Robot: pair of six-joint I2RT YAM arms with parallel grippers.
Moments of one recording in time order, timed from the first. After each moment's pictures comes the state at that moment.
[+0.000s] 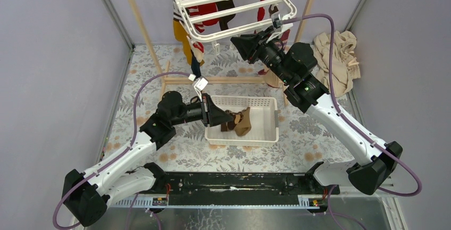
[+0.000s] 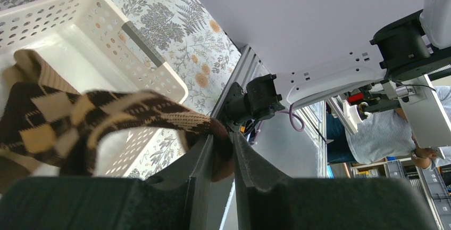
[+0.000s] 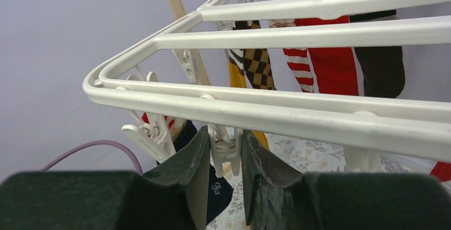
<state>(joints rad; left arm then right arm) -0.64 0.95 0.68 0.14 0.63 -0.74 0.67 1.32 1.38 0.19 -0.10 0.30</state>
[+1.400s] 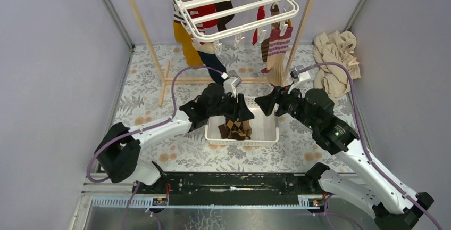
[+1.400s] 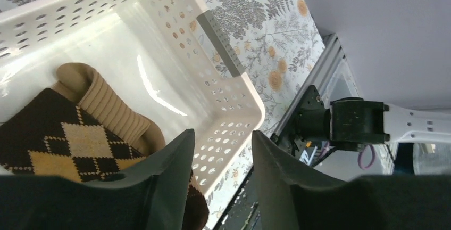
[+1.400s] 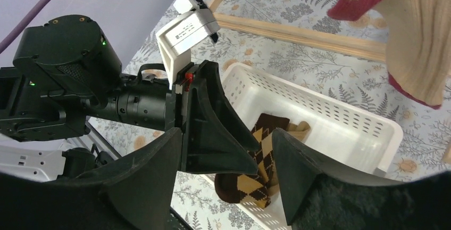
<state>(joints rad) -0.78 1.43 0.90 0.10 0.37 -0.63 0.67 0.81 0.90 -0.29 -0.04 0.44</state>
